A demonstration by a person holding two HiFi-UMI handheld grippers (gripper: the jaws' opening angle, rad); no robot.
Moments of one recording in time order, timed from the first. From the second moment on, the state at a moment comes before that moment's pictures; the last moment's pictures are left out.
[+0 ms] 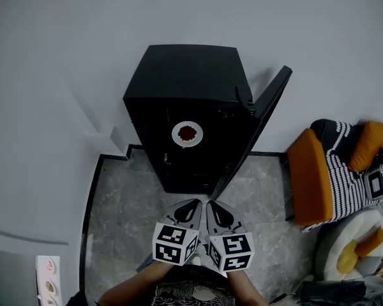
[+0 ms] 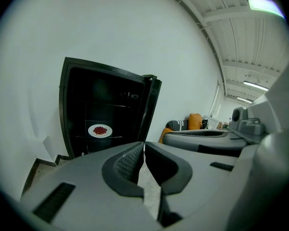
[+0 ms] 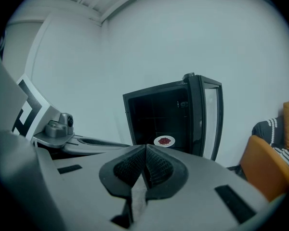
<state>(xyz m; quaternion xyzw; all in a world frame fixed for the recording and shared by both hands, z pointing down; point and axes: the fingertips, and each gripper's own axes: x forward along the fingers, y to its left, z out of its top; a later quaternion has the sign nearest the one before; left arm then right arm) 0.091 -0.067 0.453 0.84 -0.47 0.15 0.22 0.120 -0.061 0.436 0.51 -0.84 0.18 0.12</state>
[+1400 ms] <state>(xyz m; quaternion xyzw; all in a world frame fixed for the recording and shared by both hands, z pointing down) 0.015 -0.336 0.602 0.74 -0.35 -0.19 0.54 0.073 -0.269 0.443 0.55 -0.80 0.17 0.20</state>
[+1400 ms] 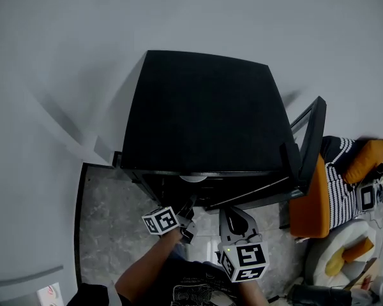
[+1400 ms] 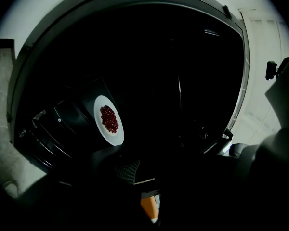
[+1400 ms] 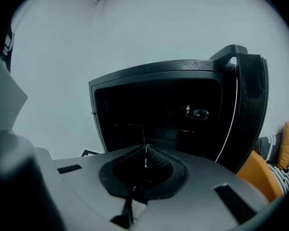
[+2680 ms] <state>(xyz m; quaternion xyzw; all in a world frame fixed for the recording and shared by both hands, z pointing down) 0.016 -0.392 0.677 0.67 -0.34 -0.20 0.62 0.074 -0.315 0.478 0.55 -0.79 0.17 0.22</state>
